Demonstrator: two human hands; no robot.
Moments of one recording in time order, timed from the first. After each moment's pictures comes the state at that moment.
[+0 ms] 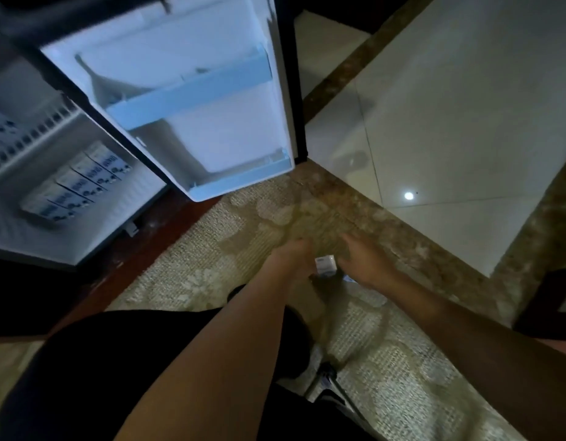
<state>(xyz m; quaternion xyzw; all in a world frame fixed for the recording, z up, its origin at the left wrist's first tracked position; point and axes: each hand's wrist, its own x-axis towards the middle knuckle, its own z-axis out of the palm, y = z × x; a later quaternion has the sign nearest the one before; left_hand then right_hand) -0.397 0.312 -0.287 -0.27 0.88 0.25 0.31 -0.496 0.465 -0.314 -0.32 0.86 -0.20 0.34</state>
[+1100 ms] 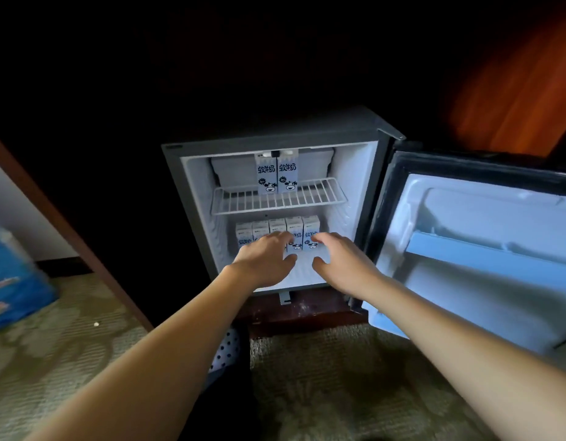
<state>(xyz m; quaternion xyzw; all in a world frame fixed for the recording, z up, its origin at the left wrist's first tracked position) -0.131 -0.019 -0.133 -0.51 0.84 0.17 -0.03 -0.307 0.038 -0.140 -0.69 0.68 -0.19 0.18</state>
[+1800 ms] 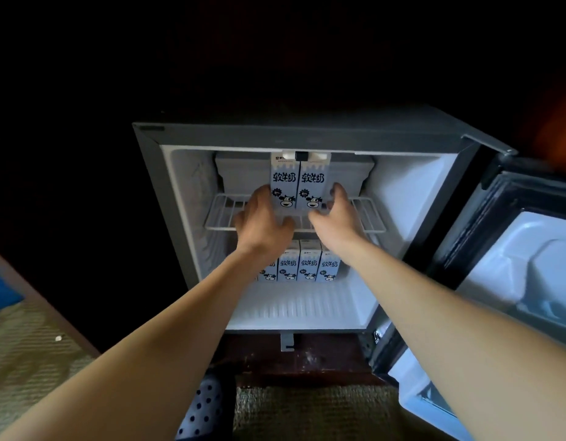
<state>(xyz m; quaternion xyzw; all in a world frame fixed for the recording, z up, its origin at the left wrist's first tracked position) -0.152 -0.156 -0.177 -0.60 0.67 0.24 -0.38 -0.292 -0.155 -0.163 -0.55 0.70 -0.39 0.23</state>
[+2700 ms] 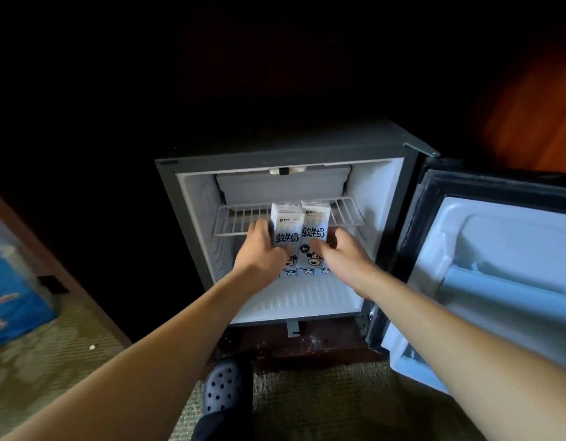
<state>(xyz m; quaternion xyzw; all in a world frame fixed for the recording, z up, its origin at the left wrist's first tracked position) -0.139 -0.068 -0.138 -0.59 0.66 0.36 -0.30 -0.315 -0.060 -0.170 -0.53 0.66 -0.37 0.39</state>
